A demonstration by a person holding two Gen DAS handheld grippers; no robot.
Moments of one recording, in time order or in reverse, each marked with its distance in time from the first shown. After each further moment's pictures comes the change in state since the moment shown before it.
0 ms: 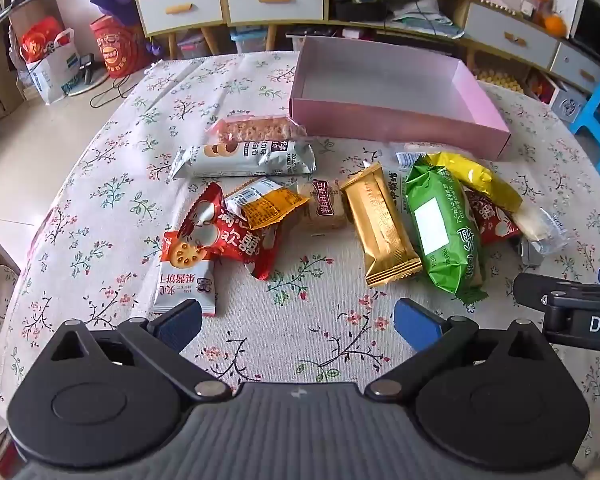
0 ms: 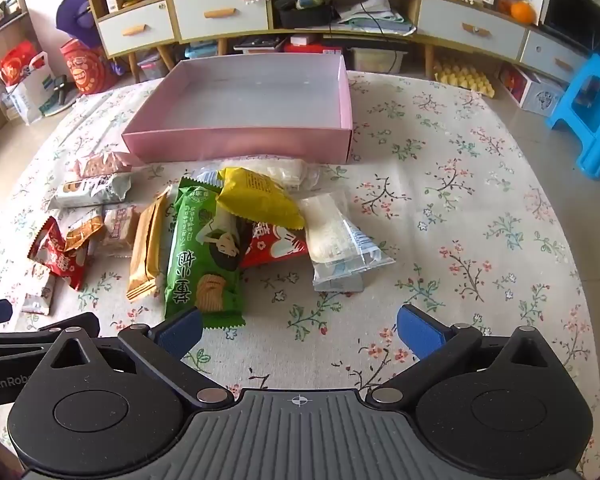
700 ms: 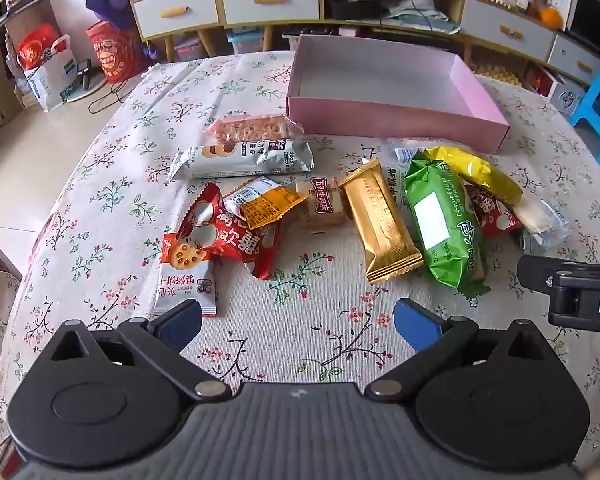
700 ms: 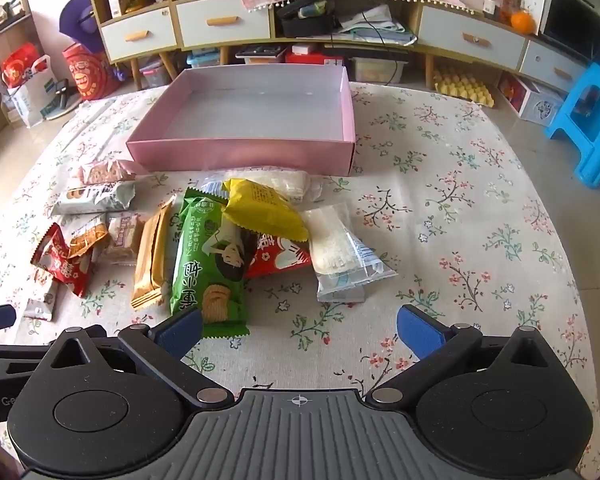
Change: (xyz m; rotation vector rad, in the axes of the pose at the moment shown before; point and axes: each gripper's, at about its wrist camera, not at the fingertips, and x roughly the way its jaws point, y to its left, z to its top) left arm 0.000 -0.003 -0.001 0.024 -0.009 0.011; right arm -0.004 0.002 0.003 -0.005 -0.029 -0.010
